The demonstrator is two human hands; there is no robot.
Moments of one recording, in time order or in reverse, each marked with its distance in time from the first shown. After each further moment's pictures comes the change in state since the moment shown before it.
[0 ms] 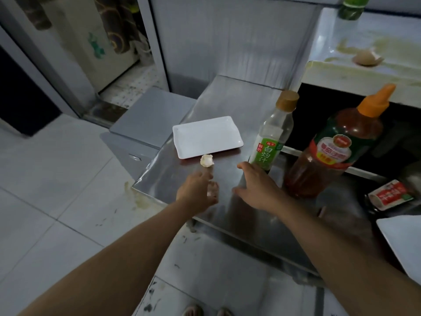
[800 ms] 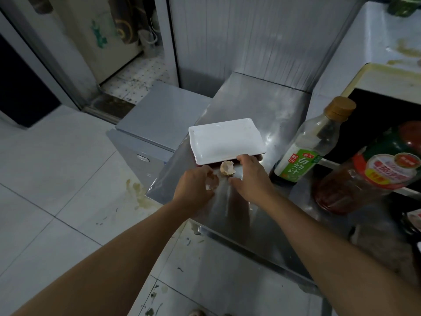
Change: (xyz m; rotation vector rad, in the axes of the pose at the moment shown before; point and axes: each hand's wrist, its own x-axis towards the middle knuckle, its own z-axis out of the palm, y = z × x) left_hand 0.024 -0.052 -0.032 -0.163 0.139 0.055; right_hand 0.067 -0.045 0.035 0.064 0.137 -0.004
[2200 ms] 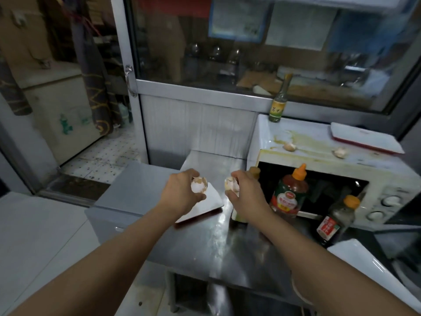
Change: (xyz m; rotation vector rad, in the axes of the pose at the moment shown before) left_hand -0.030 0.114 -0.153 -0.086 0.177 0.194; right_hand -0.088 -0.079 -0.152 -0.031 0.476 -0.056
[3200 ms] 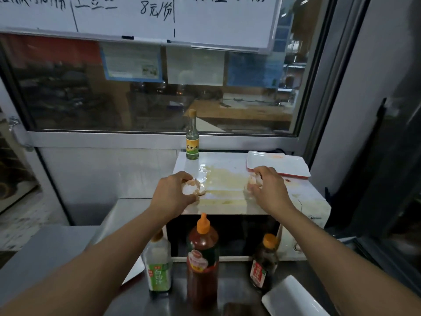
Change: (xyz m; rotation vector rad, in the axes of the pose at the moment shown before) left_hand 0.123 0.215 0.106 -0.006 -0.004 0.265; right_hand 0.072 0.229 -0.201 -0.129 0.258 0.267
